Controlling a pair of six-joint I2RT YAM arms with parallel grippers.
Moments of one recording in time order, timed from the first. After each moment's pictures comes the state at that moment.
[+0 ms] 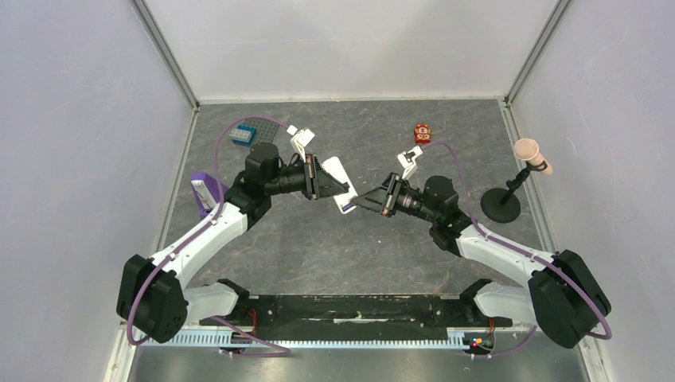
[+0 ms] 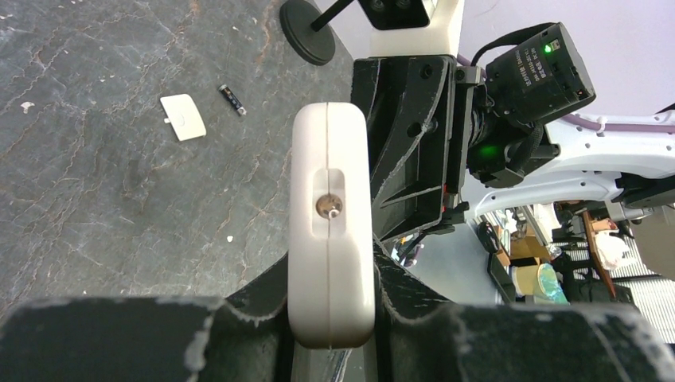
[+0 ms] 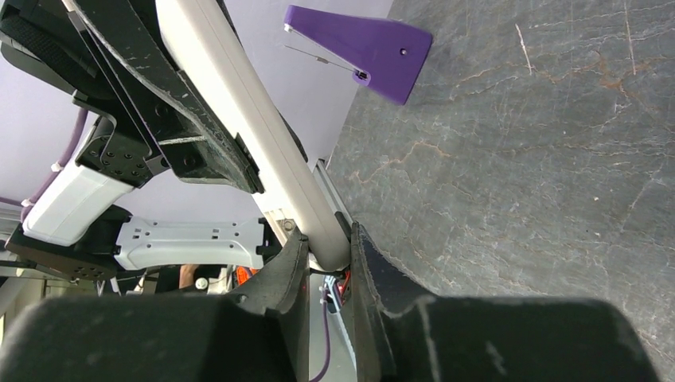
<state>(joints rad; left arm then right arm) -0.49 1.20 0.83 0.12 0.76 -0.65 0.59 1.19 0.52 0.60 -0.51 1.05</state>
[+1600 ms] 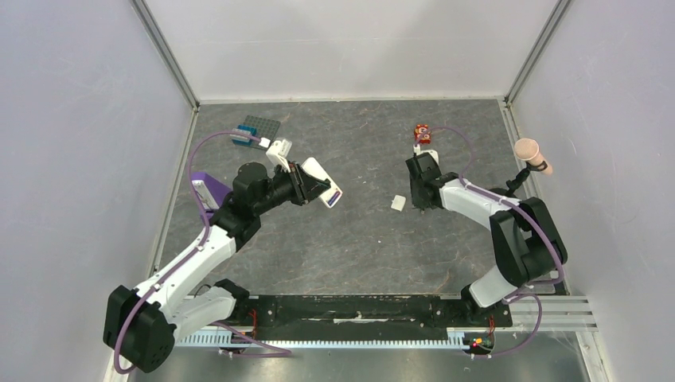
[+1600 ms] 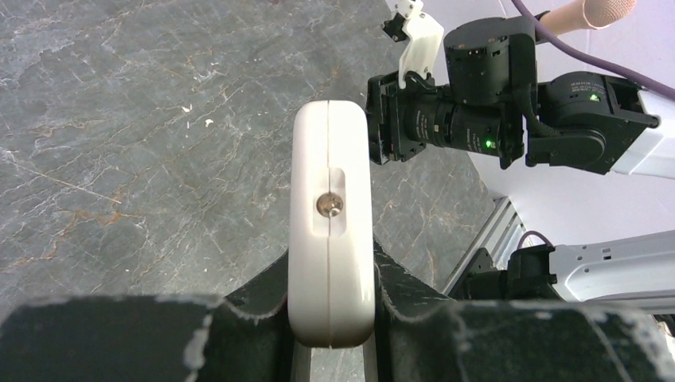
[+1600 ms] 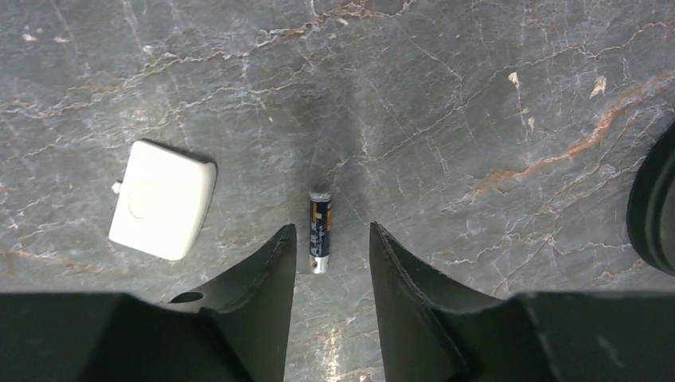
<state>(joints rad) -0.49 1.00 0.68 0.11 0.37 -0.60 0.42 1.57 0.88 -0.38 0.37 0.31</state>
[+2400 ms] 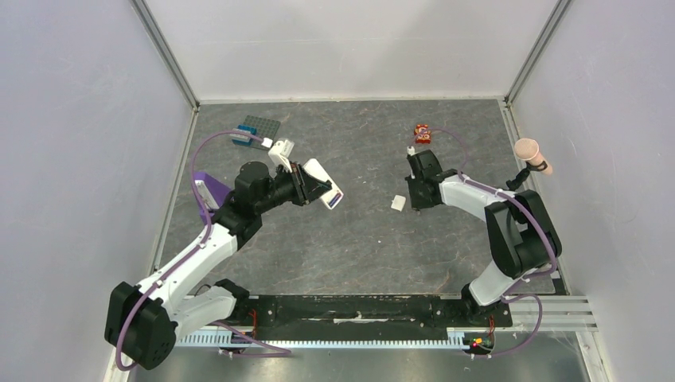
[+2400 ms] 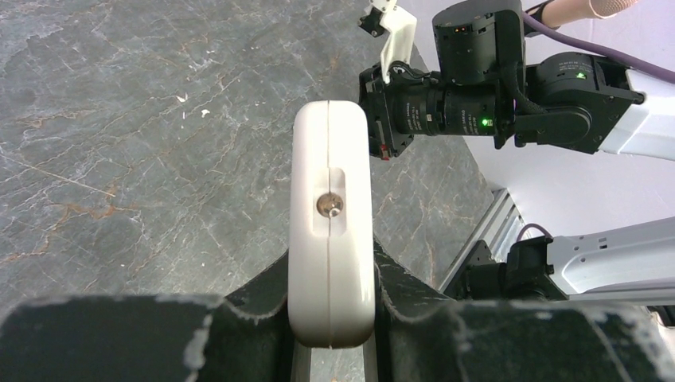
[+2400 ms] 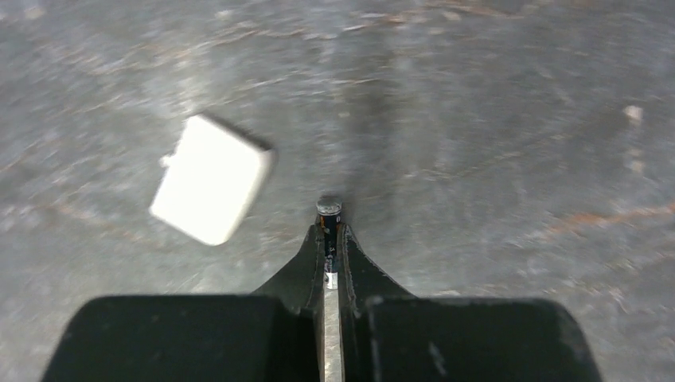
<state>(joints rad) -0.49 1.03 0.68 0.11 0.39 -0.60 0.37 1.64 0.92 -0.39 0.18 0.22</state>
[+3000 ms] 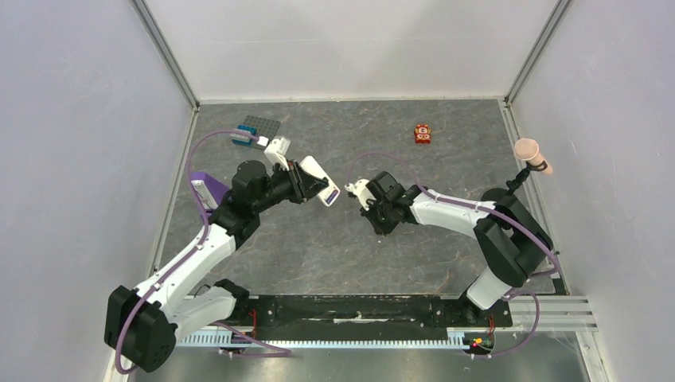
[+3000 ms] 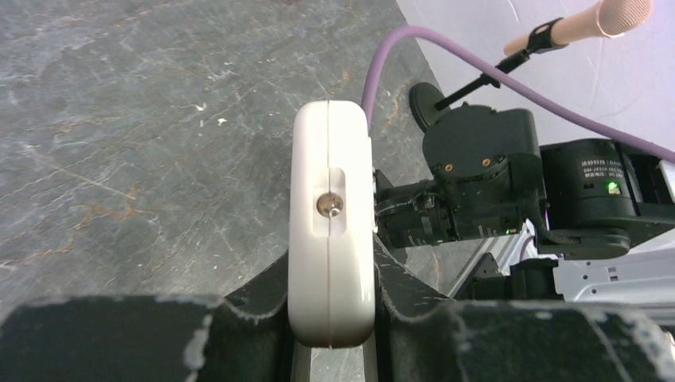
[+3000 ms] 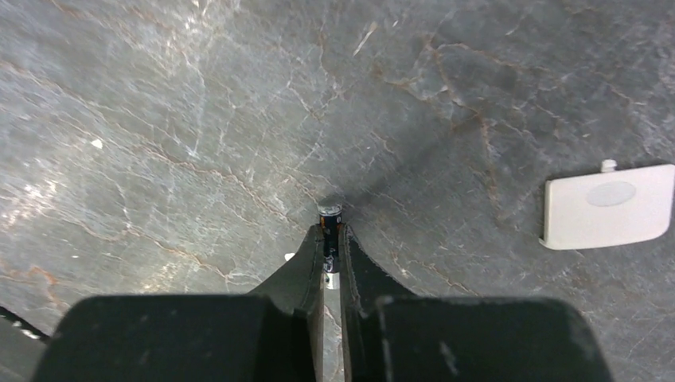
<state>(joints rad) -0.47 1.02 0.69 0.09 0.38 -0.60 0.73 1.62 0.92 -0.40 -0.10 -0.10</state>
